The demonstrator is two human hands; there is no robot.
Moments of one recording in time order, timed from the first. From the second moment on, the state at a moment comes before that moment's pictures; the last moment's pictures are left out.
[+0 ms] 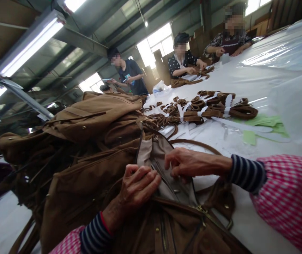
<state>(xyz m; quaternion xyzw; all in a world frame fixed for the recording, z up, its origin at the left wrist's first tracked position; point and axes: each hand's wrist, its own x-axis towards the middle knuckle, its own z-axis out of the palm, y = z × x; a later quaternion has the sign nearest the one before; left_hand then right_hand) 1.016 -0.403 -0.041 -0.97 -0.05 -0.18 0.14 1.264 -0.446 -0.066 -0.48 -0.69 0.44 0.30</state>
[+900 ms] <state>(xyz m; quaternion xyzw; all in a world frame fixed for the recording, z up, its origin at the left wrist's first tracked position) 1.046 -0.397 0.019 -0.97 -0.25 0.03 0.02 1.220 -0.421 -0.086 -0.56 -0.81 0.00 0.16</state>
